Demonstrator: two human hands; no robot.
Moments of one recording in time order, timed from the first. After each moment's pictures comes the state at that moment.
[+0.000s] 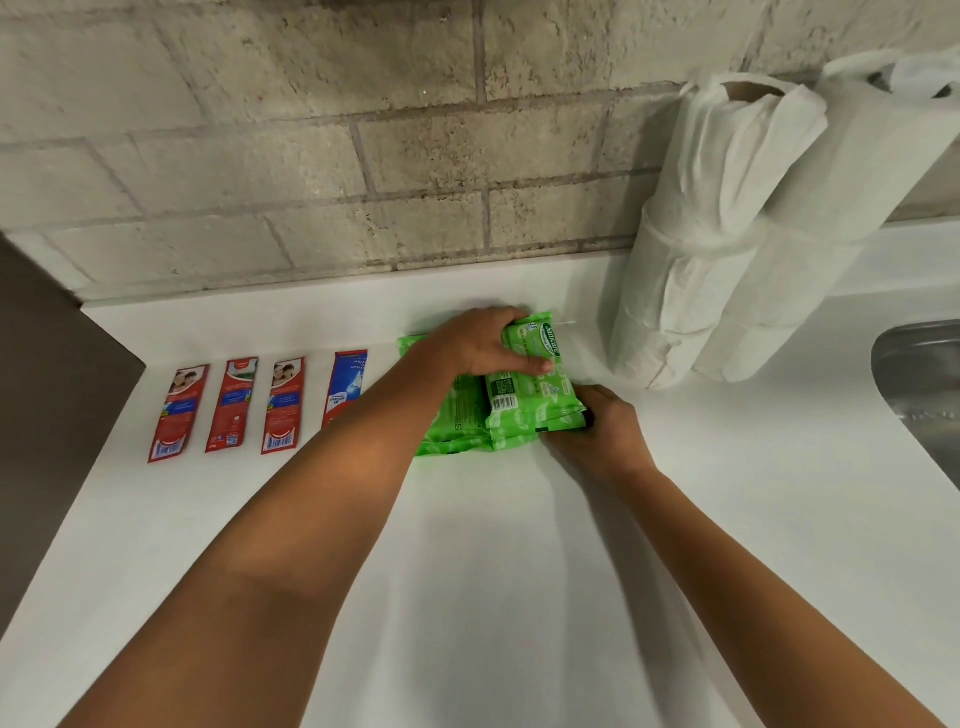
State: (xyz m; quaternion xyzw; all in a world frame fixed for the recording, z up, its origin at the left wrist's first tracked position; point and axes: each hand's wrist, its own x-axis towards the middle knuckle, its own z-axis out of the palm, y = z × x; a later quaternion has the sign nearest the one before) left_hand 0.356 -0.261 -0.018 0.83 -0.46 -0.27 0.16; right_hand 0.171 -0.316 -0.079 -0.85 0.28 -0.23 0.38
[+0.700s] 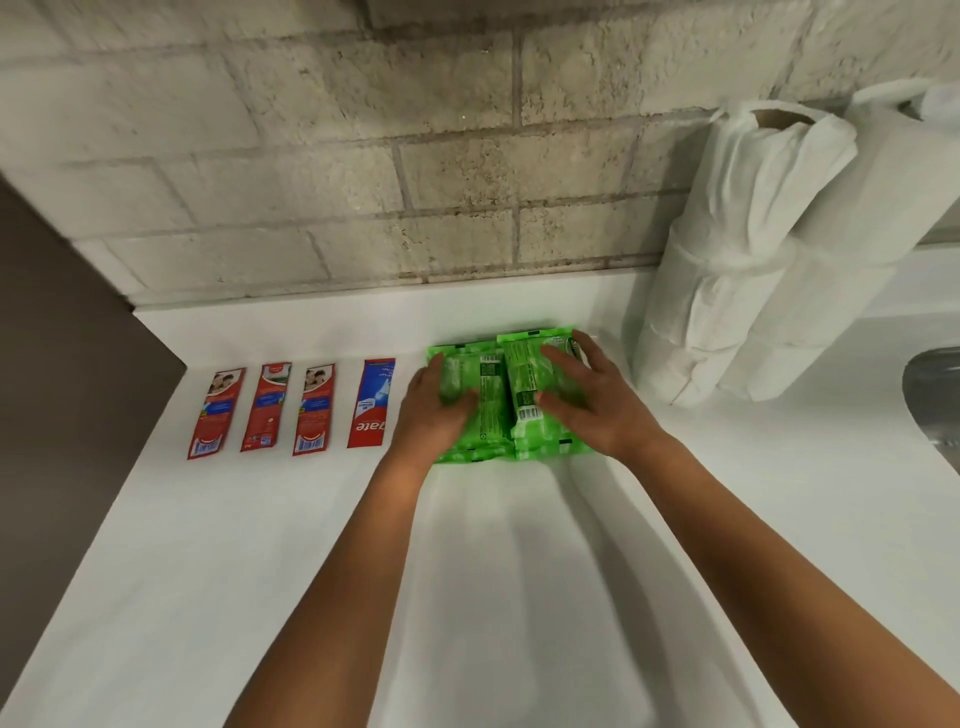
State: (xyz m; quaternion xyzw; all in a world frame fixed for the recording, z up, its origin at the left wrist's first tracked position) left_hand 0.336 -0.173 -0.058 0.86 -0.22 -0.19 0.42; right_hand 0.202 -0.328 -0.044 -0.90 0.22 -0.07 0.37
